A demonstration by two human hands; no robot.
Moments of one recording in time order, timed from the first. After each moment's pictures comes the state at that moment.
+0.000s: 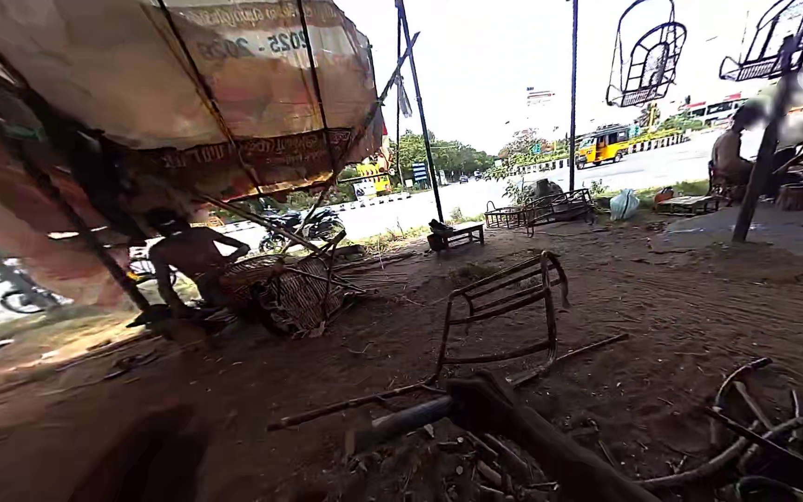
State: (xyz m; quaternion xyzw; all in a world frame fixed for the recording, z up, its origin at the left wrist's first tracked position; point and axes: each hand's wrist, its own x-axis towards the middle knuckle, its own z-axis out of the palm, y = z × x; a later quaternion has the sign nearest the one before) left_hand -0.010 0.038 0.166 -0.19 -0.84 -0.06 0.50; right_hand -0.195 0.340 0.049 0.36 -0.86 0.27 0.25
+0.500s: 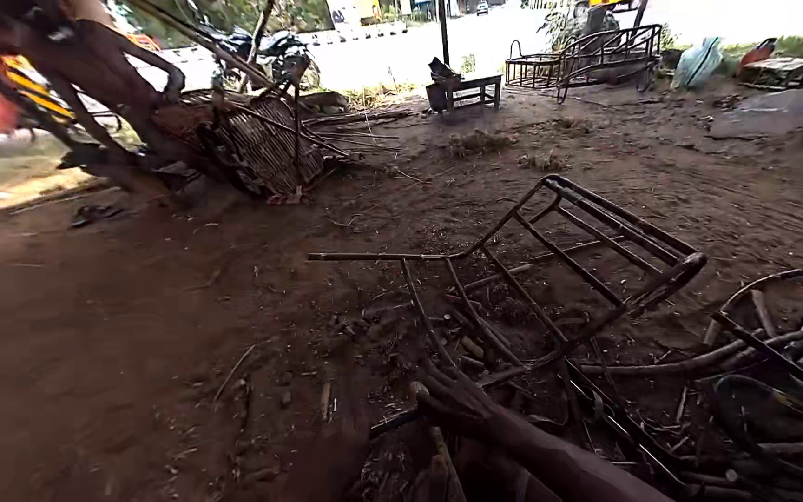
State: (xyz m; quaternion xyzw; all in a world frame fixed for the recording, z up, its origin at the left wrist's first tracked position) left_hand -0.069 0.056 -0.105 -0.07 -0.98 0.14 -0.13; right_hand -0.151 0.290 -0.198 0.44 -0.88 0.18 0.05
